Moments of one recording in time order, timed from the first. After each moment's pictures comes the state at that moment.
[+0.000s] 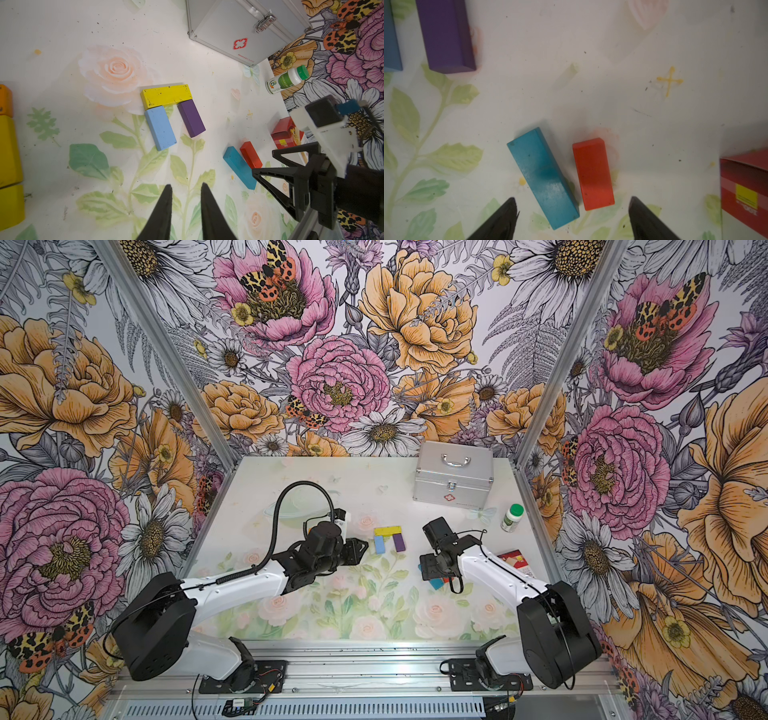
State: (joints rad) left arm -0.77 1.45 0.77 0.03 0.00 -0.71; right arm 0.45 1.37 0.80 -0.71 0.11 0.32
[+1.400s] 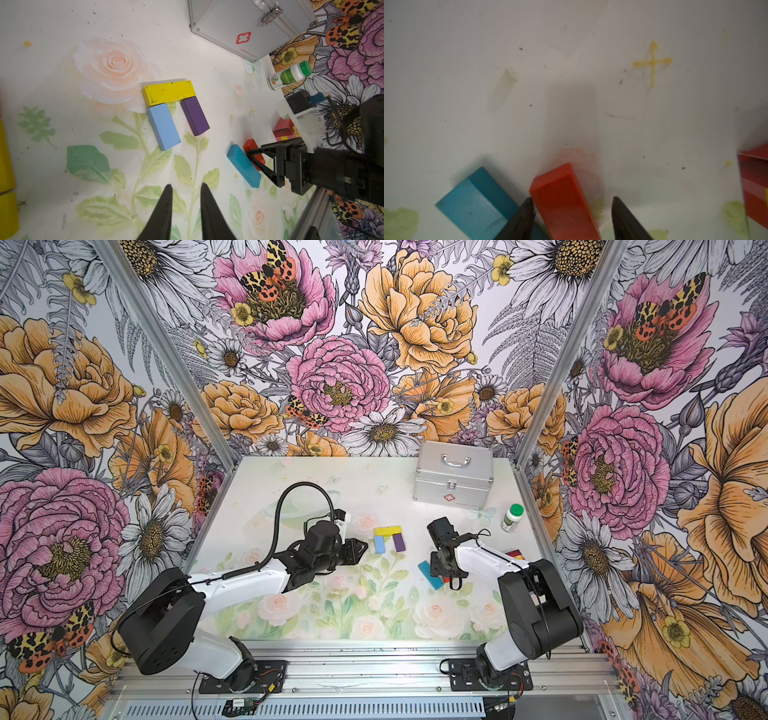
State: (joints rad) left arm -0.73 1.47 0.74 0.07 0.06 -0.69; right arm 0.35 1.52 0.79 -0.61 0.13 0.42
